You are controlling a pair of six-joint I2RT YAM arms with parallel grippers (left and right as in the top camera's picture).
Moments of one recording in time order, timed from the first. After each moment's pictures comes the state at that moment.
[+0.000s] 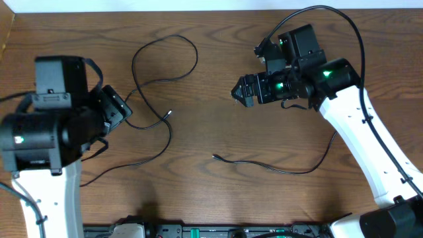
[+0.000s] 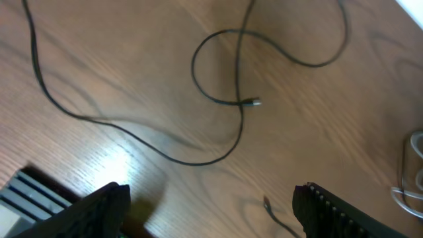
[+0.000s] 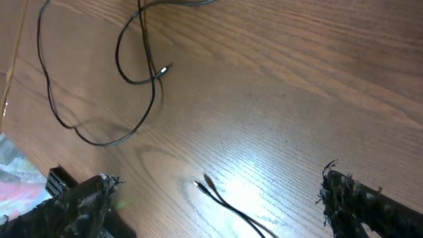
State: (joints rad) left arm 0.03 1.28 1.74 -1.58 -0.10 -0.64; right arm 0.40 1.61 1.54 -0.95 -0.42 0.23
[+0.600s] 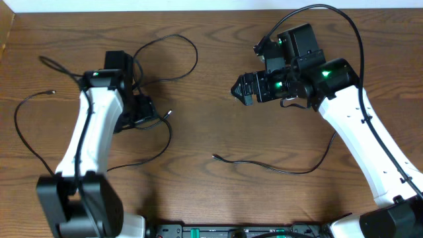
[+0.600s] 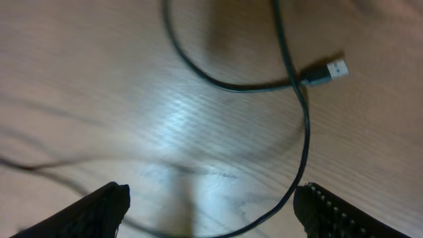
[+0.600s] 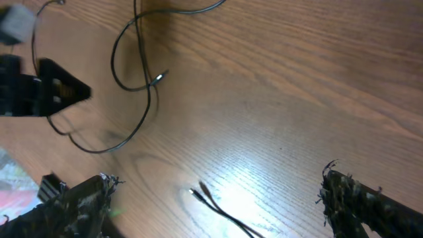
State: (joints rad) left arm 0.02 1.65 1.31 -1.17 -0.05 -0.33; right arm 0.41 1.61 1.54 -0.93 -0.40 0.23
